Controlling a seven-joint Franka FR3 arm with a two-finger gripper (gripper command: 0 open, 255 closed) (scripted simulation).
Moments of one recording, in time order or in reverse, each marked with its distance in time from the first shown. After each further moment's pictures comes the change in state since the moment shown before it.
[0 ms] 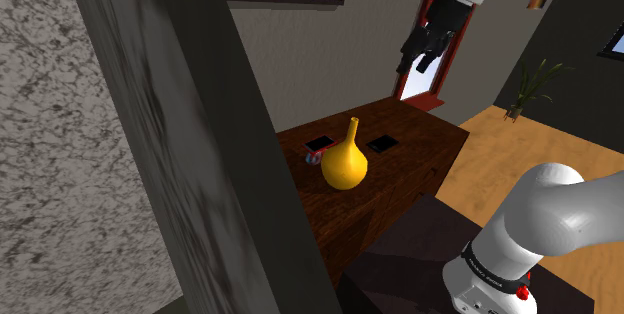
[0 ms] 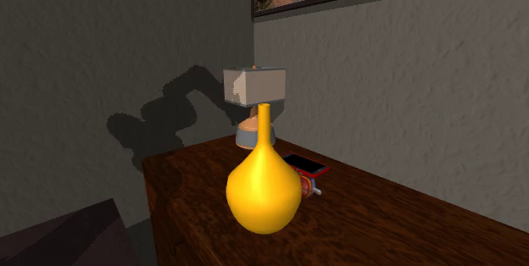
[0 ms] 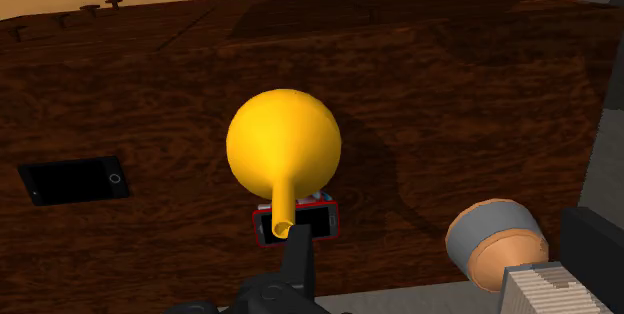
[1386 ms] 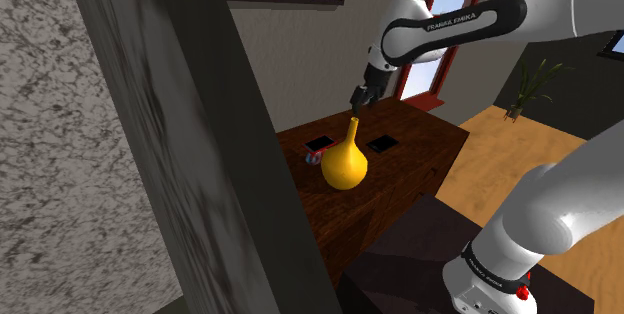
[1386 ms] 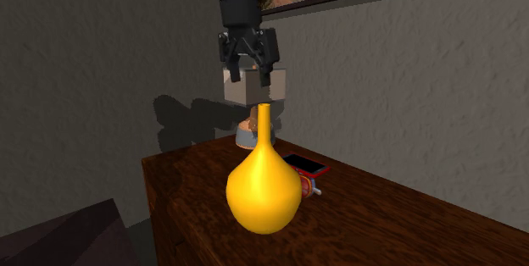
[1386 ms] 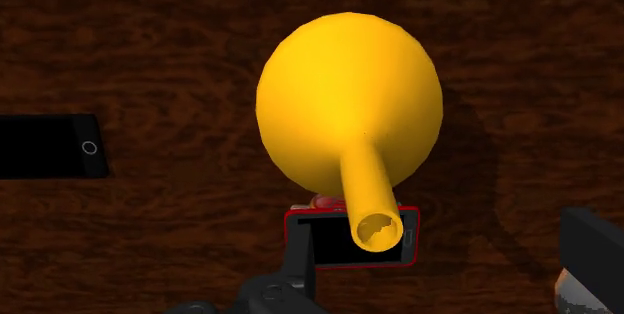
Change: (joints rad) arm -0.032 0.521 -0.080 -0.069 -0.071 0.509 -0.182
